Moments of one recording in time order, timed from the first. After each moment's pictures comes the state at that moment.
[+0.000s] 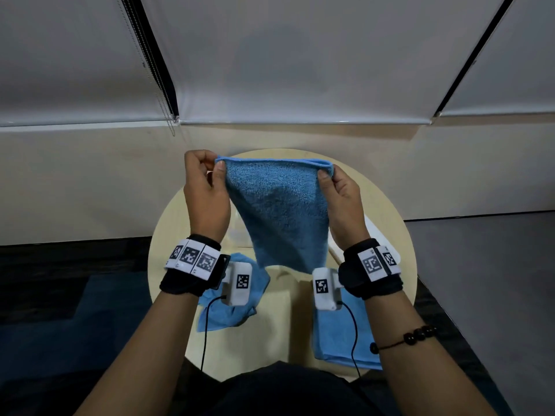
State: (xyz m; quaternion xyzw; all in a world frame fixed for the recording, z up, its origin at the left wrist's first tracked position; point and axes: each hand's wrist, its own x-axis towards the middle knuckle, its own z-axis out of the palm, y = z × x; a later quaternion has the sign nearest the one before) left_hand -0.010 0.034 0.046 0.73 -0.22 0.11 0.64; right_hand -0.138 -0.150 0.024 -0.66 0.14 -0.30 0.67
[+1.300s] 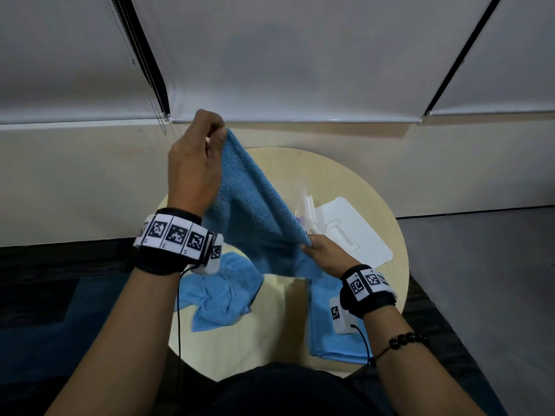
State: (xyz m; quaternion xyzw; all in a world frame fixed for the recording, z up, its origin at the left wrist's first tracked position) left_hand 0.006 0.035 0.094 0.78 -0.36 0.20 0.48; right_hand -0.184 -0.148 -0.048 -0.87 0.19 0.05 0.45
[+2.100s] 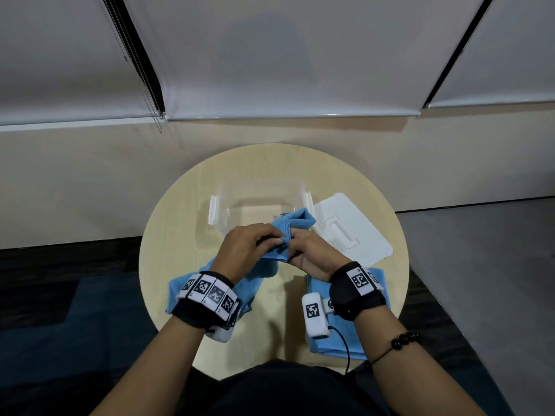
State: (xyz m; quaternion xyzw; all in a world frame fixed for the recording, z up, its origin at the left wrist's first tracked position) left_hand -0.058 0.031 -0.035 0.79 -0.47 -0.10 0.39; right_hand -0.167 -0.116 -0.038 -0.53 0.18 0.06 0.82
